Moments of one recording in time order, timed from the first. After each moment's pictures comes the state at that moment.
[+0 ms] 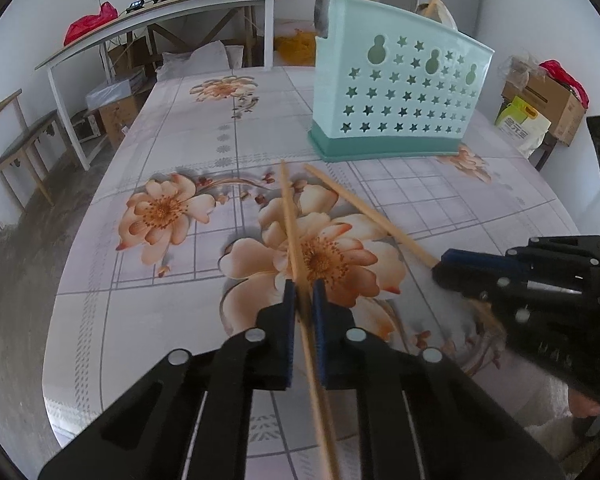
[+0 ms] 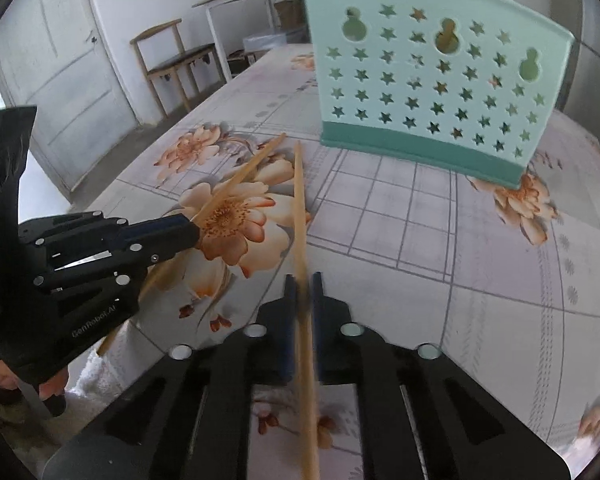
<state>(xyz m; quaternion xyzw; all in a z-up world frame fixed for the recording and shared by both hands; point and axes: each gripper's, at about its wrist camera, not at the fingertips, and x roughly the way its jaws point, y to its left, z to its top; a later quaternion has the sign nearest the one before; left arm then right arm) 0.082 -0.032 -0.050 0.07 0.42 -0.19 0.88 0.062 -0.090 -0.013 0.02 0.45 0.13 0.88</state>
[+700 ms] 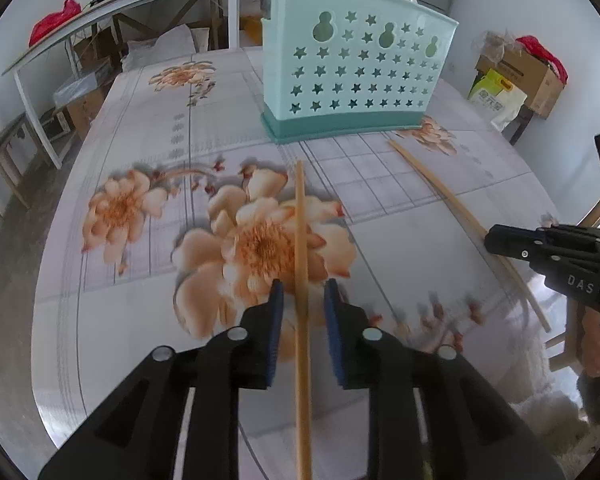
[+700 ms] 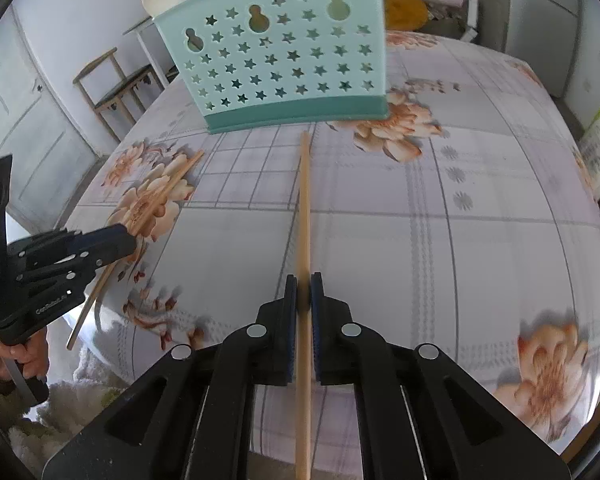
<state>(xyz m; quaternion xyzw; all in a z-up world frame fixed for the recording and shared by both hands) 0.082 -0.055 -0.046 0.09 0.46 -0.24 0.85 0.030 -0.175 -0.009 0.09 0.48 0.04 0.87</state>
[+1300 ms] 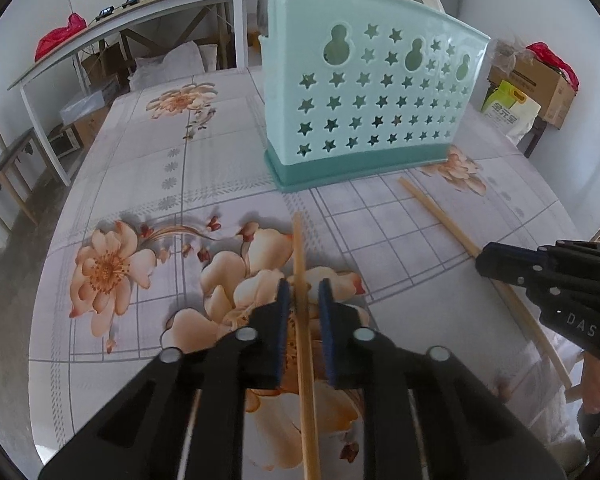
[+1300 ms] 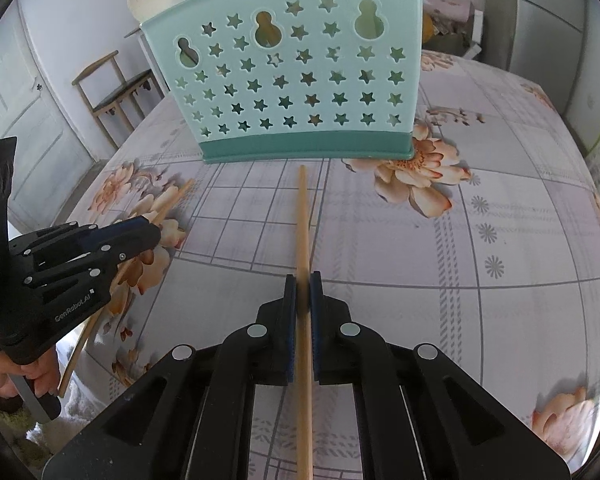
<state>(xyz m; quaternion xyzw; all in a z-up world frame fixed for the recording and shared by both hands) 0.117 -0.076 -0.050 0.09 0.43 -0.22 0.87 0.063 -0.167 -0.013 0.07 0.46 0.04 0.88</state>
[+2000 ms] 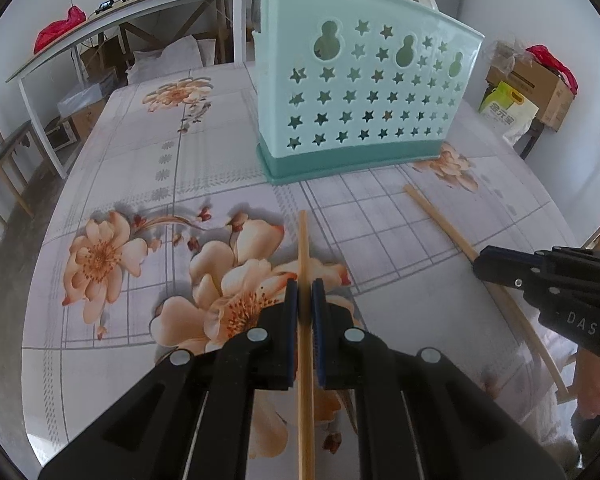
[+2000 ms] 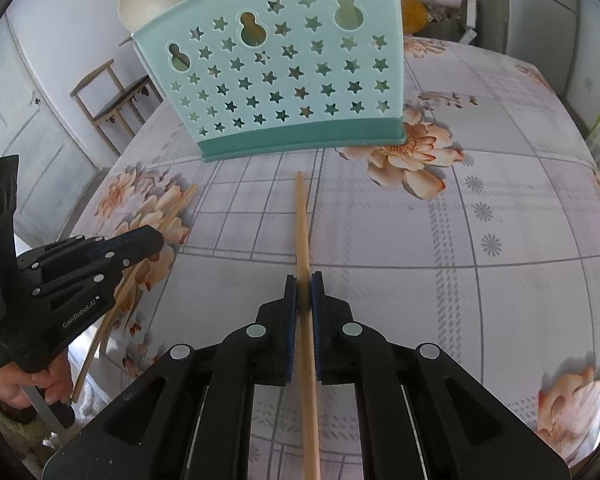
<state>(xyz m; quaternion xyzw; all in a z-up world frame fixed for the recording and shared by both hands) 0.112 -0.079 -0.050 0.08 0.44 -0.22 0.87 0.061 -0.173 -0.013 0.11 0.47 0.05 0.87</state>
